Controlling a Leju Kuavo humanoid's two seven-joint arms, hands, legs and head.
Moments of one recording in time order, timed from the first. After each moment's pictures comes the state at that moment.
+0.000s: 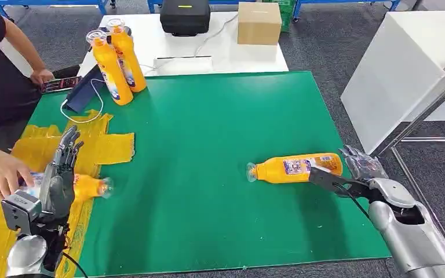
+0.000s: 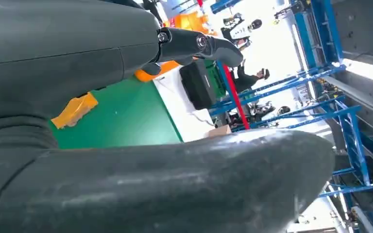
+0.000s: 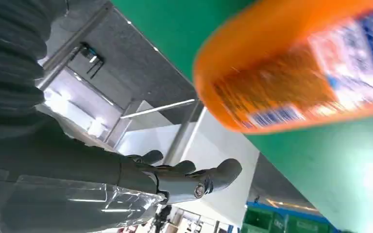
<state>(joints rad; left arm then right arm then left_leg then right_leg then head) -0.02 0.03 0.10 -1.65 -0.29 -0.15 -0.42 -0.27 -0.49 0.24 -1.33 0.87 0.33 0.18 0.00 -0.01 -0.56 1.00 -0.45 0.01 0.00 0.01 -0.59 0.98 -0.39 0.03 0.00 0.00</state>
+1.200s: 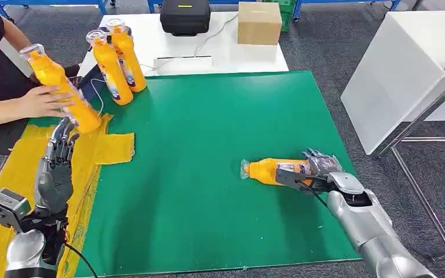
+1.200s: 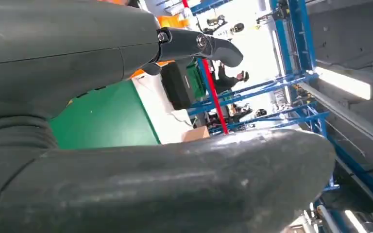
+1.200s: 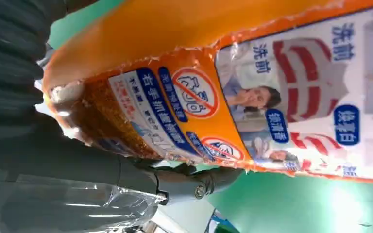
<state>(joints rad) -0.06 0.01 0.12 -1.64 -0.23 -0.18 -0.45 -0.46 -0.29 0.37 -0.97 1.00 0.29 0.14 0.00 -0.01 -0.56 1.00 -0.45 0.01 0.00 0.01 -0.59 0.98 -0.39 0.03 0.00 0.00</state>
